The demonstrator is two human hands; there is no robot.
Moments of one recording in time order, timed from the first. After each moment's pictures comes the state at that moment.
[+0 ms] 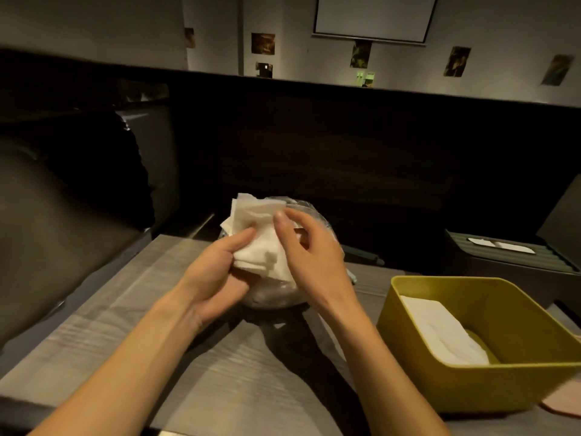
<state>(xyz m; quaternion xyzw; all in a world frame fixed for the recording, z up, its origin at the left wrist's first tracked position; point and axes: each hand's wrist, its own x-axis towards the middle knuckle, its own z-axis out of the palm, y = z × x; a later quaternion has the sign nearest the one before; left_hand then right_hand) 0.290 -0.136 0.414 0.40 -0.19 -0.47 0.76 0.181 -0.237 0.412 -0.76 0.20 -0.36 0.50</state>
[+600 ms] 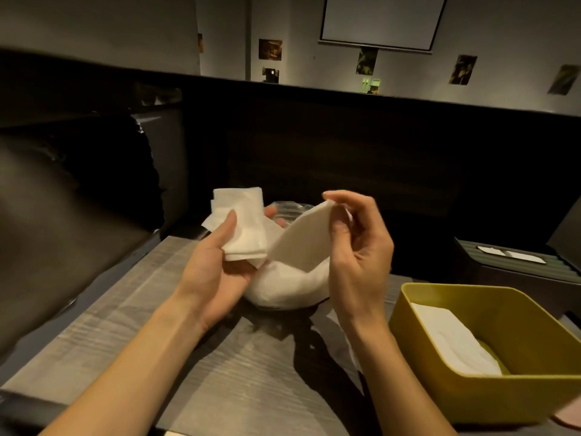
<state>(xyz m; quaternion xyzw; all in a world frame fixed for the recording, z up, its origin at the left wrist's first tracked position) 0.297 -0.131 0.413 0.32 -0.18 -0.44 0.82 0.165 -0.235 0.421 -0.69 0.11 -0.60 0.39</state>
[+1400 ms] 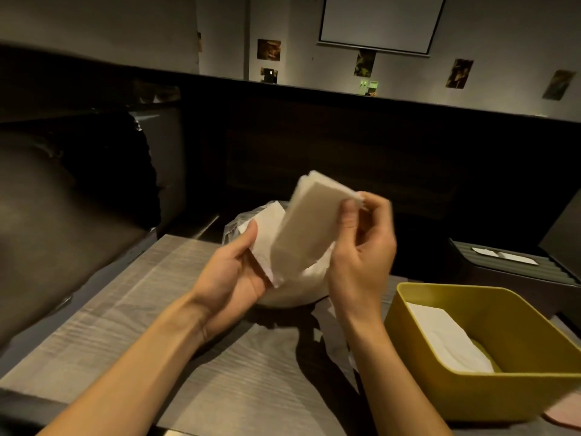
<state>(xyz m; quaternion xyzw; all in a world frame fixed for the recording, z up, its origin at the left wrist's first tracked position) 0.277 -0.131 0.416 0.35 -0.23 -0.49 0.76 0.167 -0.236 0.425 -0.64 0.16 -0.63 0.40</state>
